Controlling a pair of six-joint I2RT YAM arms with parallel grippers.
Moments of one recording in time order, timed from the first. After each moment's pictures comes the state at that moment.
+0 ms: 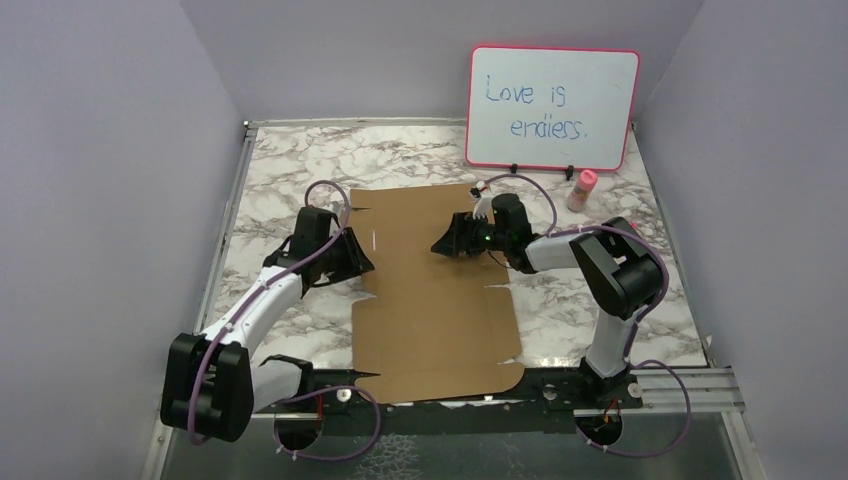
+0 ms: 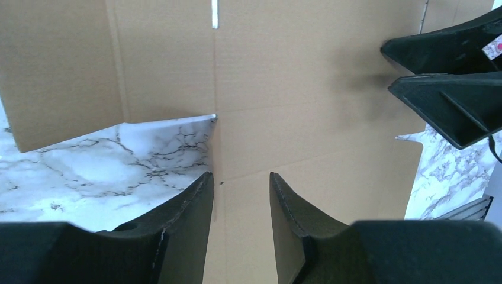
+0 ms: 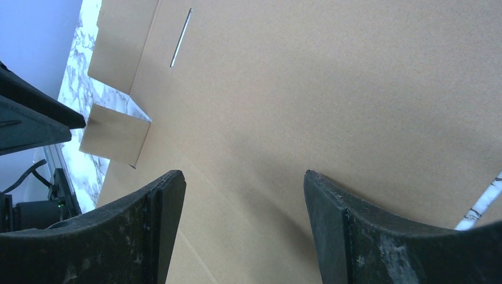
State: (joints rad) left arm -0.23 1.16 0.63 -0.35 0.29 -0.58; right arm 0.51 1.86 0.81 0.55 -0.51 0.49
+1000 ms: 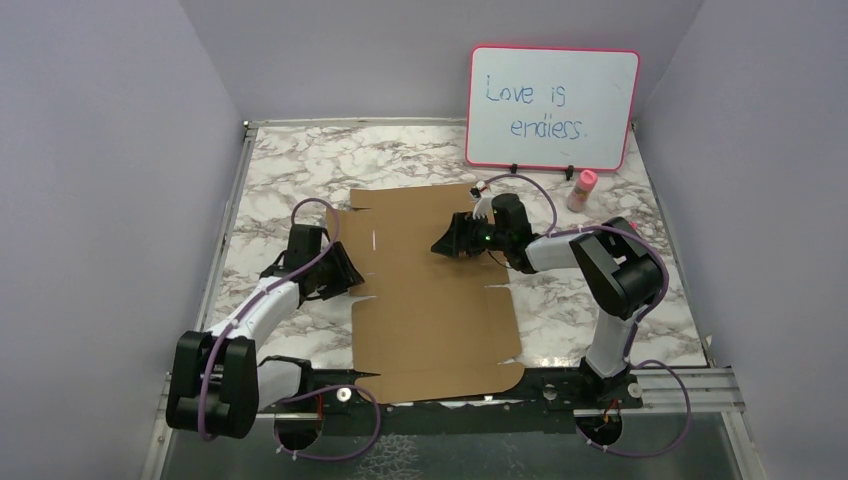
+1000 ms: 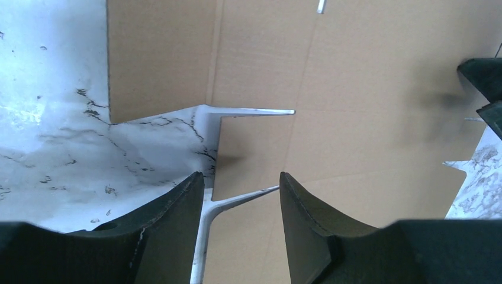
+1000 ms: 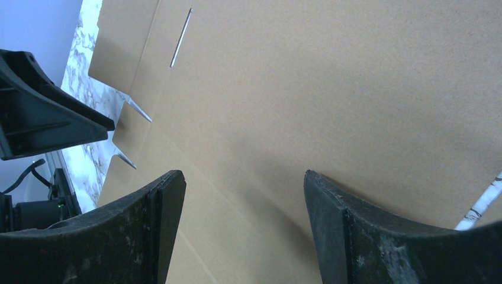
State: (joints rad) left arm -0.16 1.16 0.52 -0.30 0.23 -0.61; right arm 0.51 1.86 0.81 0.55 -0.51 0.49
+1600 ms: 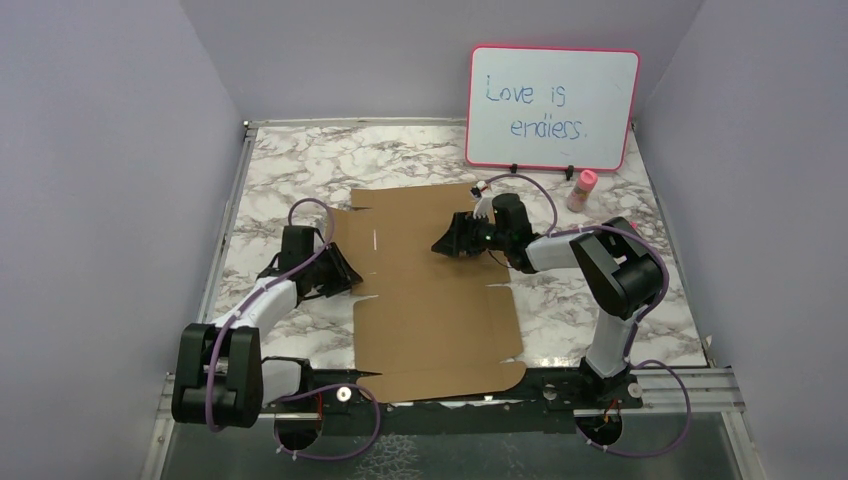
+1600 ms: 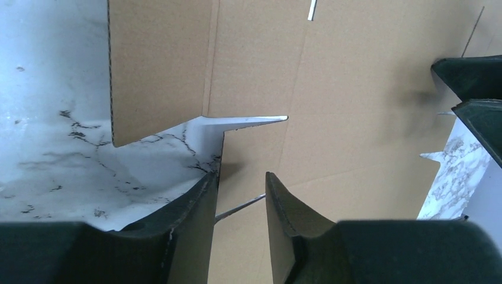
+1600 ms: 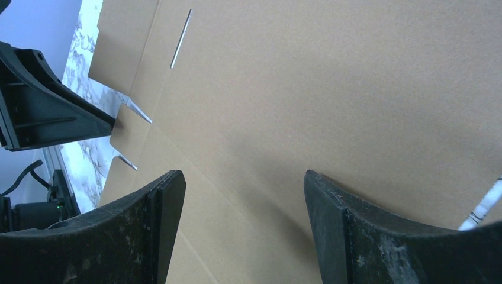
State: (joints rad) left arm -0.09 1.21 0.48 -0.19 0.37 -0.60; right arm 0.51 1.86 0.81 0.55 -0.51 0.49
